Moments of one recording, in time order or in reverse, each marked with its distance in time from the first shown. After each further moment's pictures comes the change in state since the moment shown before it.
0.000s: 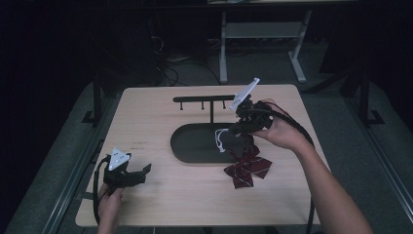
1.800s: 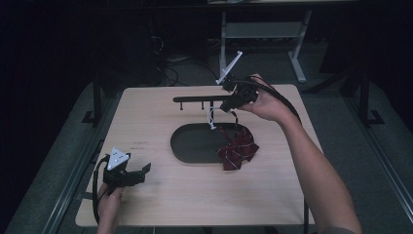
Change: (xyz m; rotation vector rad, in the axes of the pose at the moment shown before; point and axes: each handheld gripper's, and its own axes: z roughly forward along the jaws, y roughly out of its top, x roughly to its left) left arm 0.002 0.000 0.000 -0.005 -0.006 -0.014; right arm -0.050 0.054 0.008 0.061 -0.030 0.053
